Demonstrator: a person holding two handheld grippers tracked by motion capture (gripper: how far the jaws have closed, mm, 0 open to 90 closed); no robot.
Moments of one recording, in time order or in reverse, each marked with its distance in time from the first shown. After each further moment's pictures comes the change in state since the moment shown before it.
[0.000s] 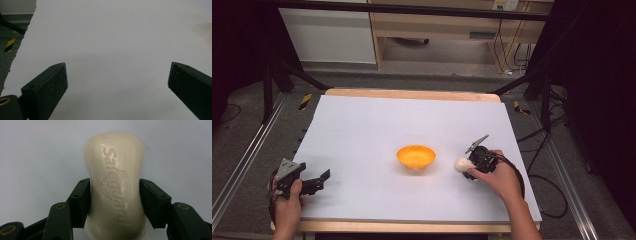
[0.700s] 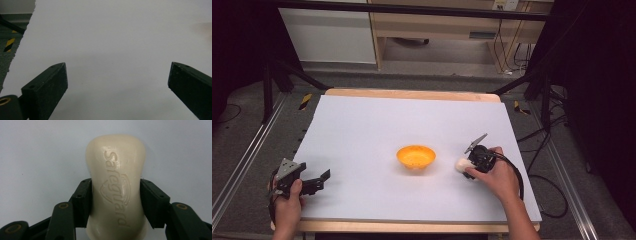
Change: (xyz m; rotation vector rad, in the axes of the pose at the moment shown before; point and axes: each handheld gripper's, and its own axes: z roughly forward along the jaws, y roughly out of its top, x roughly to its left) left arm 0.000 0.000 0.000 0.002 -0.003 0.001; right arm -0.002 0.003 0.000 0.018 0.024 -0.043
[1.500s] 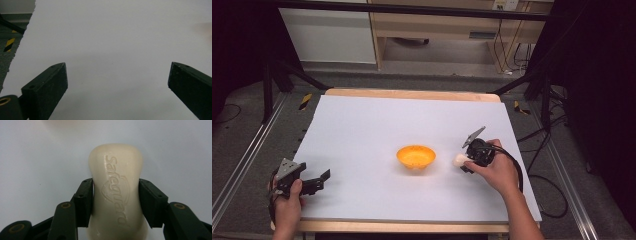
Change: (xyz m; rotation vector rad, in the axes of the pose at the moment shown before) left arm 0.000 0.000 0.000 0.002 0.000 -0.001; right arm 0.002 0.021 -0.021 -0.035 0.010 -0.083
